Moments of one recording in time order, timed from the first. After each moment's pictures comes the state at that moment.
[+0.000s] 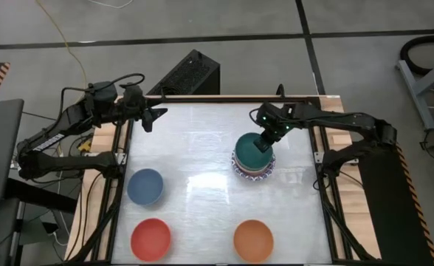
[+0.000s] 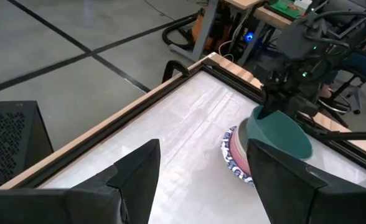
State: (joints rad) left arm 0.47 0.84 1.13 -0.57 -0.01 -0.30; right arm -0.36 1.32 1.07 -0.90 -0.13 0.46
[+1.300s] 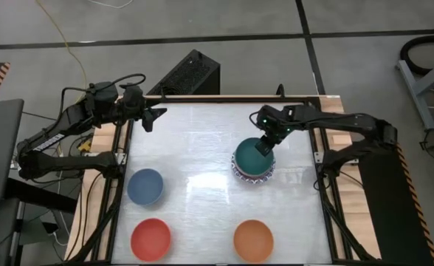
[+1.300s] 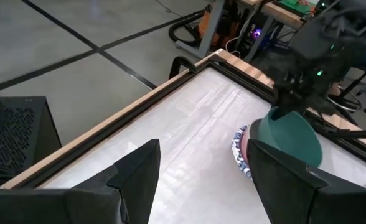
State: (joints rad) left arm 0.47 0.84 1.13 -0.59 -0.03 -0.29; right arm -0.32 1.31 1.07 -0.92 -0.15 0.44
